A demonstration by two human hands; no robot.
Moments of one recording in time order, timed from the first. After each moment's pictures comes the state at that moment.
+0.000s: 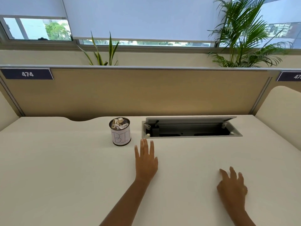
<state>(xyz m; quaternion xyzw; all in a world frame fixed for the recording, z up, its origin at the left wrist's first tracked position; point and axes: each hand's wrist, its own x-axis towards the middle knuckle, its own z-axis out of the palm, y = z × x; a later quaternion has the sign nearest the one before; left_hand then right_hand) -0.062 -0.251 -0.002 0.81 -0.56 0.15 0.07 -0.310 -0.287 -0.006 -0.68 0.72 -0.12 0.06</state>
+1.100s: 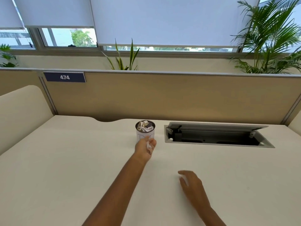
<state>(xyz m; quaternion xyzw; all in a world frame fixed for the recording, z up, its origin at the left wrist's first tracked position) 0.032 -0.233 0.080 0.43 0.04 -0.53 0.73 -0.159 -0.239 -0.010 -0.79 0.45 -0.28 0.30</state>
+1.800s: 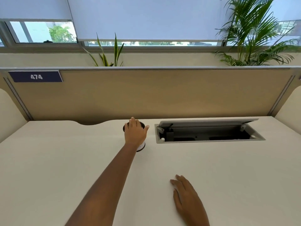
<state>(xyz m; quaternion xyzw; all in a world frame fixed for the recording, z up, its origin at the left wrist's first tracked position) 0.084 -0.311 0.053 0.85 -0.50 0.01 0.15 -0.154 -0.229 -0.029 -0.86 0.43 -0.26 0.07</state>
